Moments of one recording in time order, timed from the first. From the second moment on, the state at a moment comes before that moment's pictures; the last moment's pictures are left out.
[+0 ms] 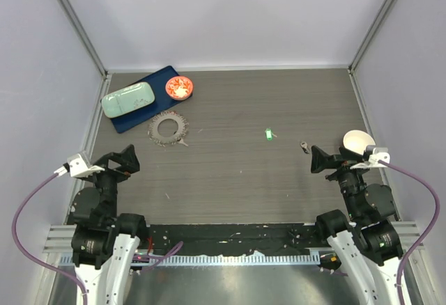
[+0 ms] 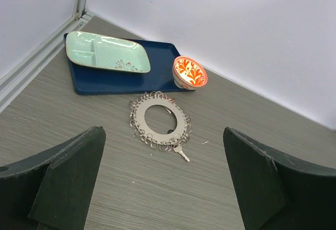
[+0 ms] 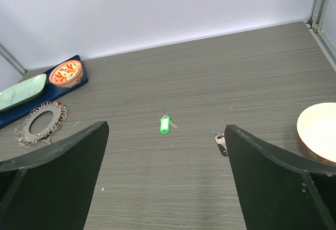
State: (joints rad) left arm -0.11 0.07 0.63 -0.52 -0.28 -0.42; right arm 0.30 0.07 0.60 -0.48 0.20 0.27
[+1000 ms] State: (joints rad) left arm -0.11 0.93 0.50 -0.28 -0.18 -0.75; right arm 0.43 0.01 0.59 -0.48 0.23 0.27
